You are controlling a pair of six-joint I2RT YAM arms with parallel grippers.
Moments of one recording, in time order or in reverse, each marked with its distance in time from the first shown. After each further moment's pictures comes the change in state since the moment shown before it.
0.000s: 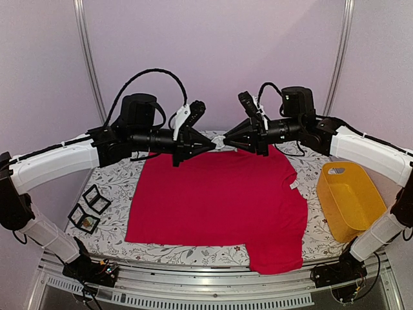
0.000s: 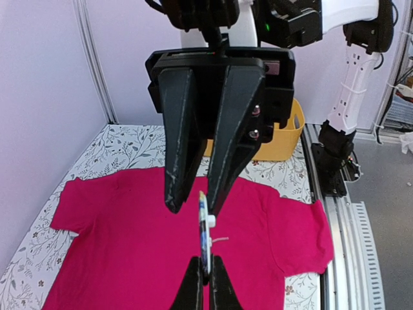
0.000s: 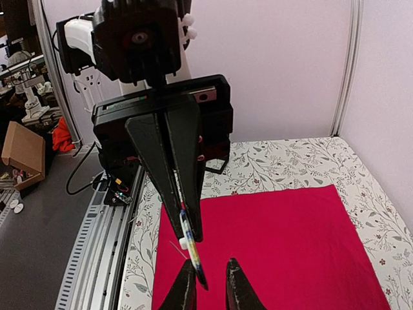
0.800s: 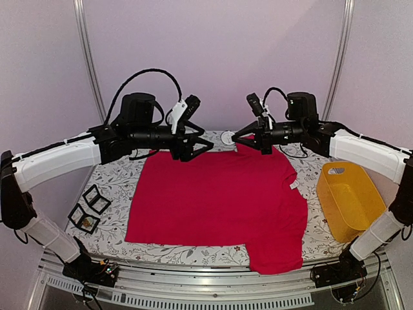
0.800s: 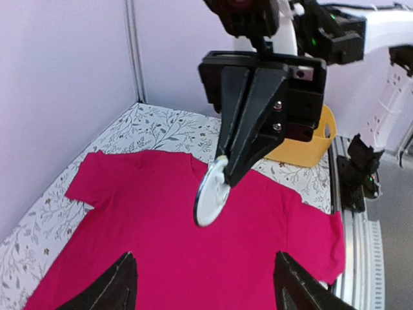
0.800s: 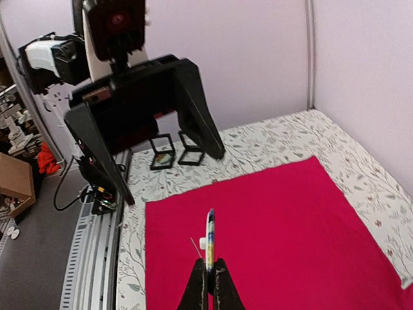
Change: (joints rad) left arm 0.029 0.012 0.002 -0.005 -0.102 -0.084; right arm -0.058 0.019 -0.037 0.053 -0.018 0.088
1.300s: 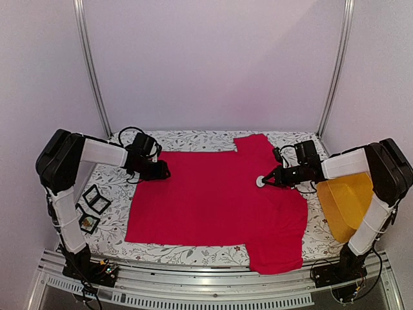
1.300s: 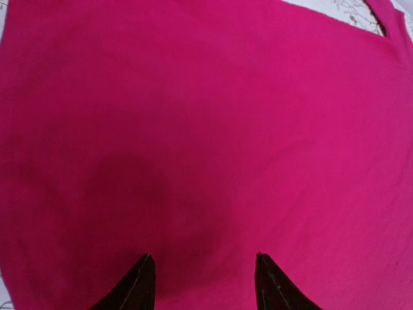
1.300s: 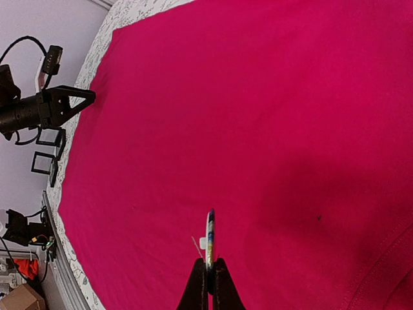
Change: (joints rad) left arm 0.403 0.482 -0.131 -0.034 -0.301 -0.483; right arm -0.295 0.200 -0.420 0.116 0.244 0.439
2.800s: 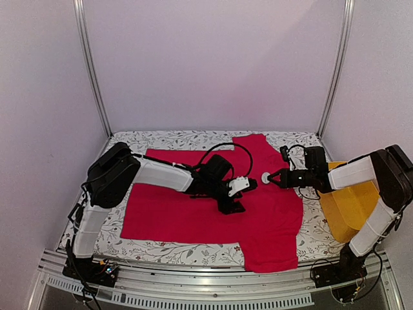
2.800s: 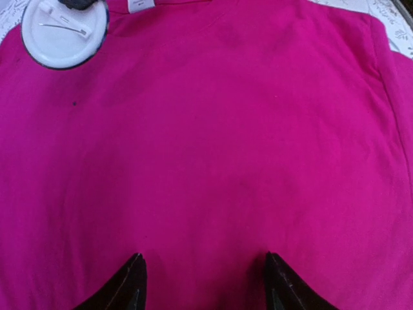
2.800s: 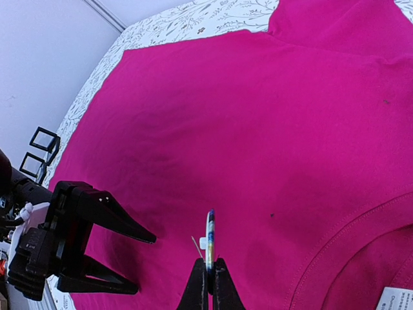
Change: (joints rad) left arm -0.542 0.347 0.412 0.075 0.226 0.780; right arm -0.034 -0.074 -0.172 0.280 0.047 -0.062
